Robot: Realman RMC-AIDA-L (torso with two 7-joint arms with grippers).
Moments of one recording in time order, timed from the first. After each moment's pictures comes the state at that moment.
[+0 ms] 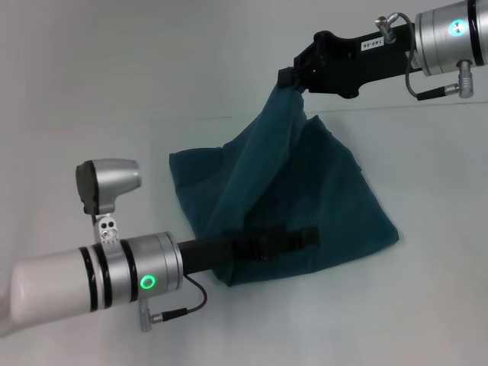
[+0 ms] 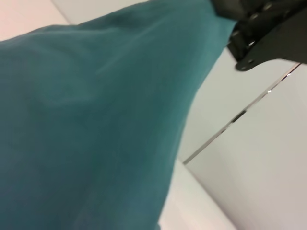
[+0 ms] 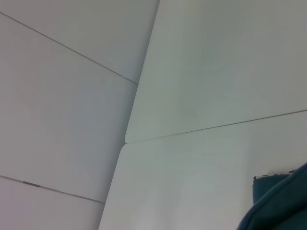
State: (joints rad) left arm -0.56 -2.17 1.45 0.57 1.34 1.07 -1.86; right arm 1.00 1.88 -0.70 -0.56 -2.16 -1.39 2.72
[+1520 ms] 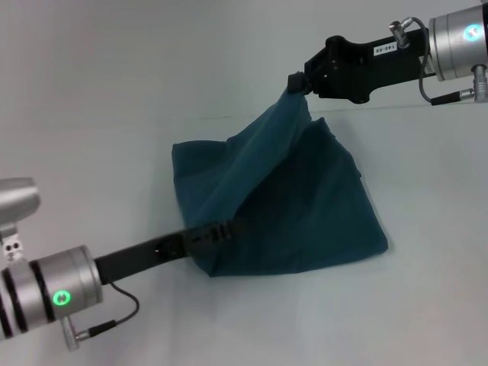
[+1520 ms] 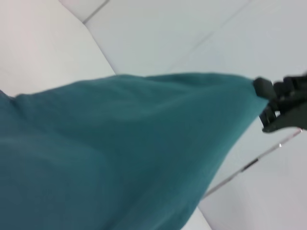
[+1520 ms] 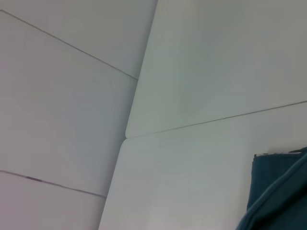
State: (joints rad) left arm -0.45 -2.16 1.10 0.57 1.51 1.28 -1.91; right arm 0.98 1.86 -0.70 -0.57 -2.14 -1.43 2.71
